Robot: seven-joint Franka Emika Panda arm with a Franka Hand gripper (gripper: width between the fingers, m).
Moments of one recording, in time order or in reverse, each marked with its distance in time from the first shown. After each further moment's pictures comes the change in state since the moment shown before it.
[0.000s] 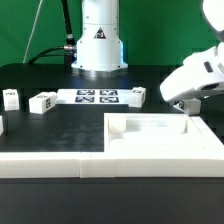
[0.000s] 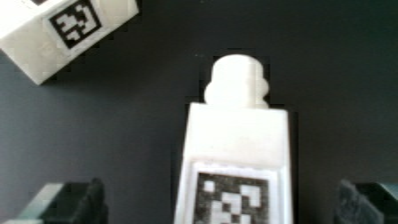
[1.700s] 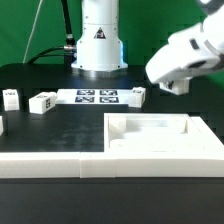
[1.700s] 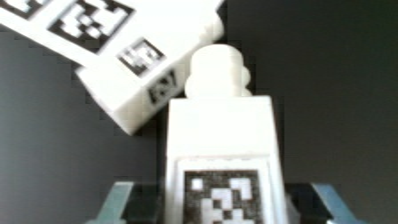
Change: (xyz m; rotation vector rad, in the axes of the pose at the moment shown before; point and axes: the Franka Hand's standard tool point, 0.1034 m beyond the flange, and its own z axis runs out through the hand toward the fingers) arm -0.058 0.047 -0.036 0.018 0.017 -0.042
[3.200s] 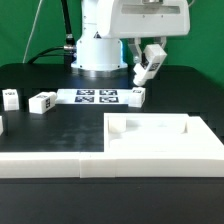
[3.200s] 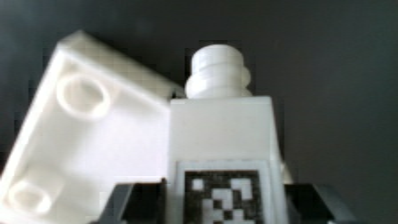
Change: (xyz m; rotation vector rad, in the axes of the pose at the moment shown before) arm -0.004 0.080 -0.057 -0.122 1.045 -0.068
